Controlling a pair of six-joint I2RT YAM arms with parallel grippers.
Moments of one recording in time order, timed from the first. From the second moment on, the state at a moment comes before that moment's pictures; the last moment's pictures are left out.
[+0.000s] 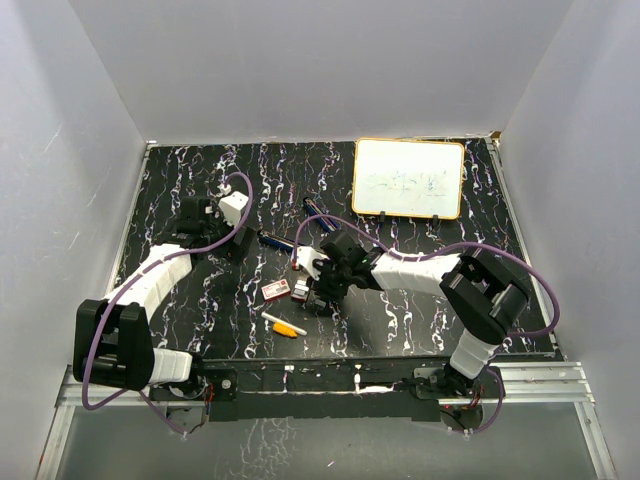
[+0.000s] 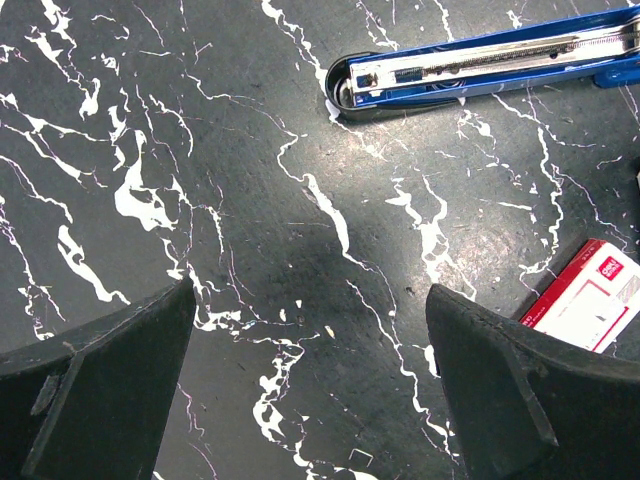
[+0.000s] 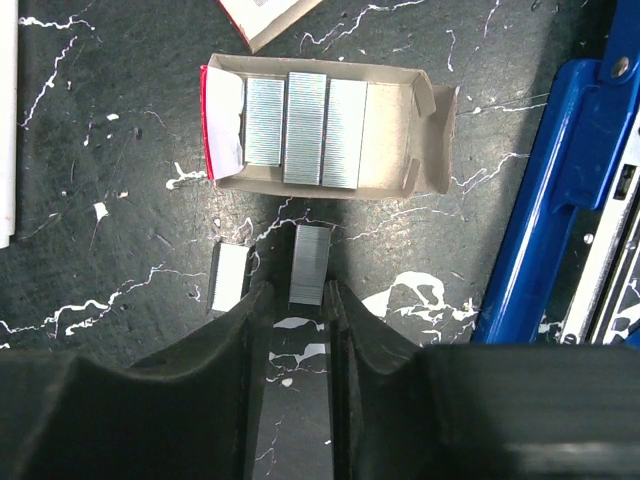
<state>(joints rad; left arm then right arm) -0.15 1.33 0.80 -0.31 0.23 0.36 0.84 1.69 0.92 -0.18 -0.28 -0.41</state>
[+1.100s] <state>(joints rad) -0.19 1.29 0.91 -0.45 0.67 0.47 0.70 1.63 0.96 -0.21 -0.43 -0.36</state>
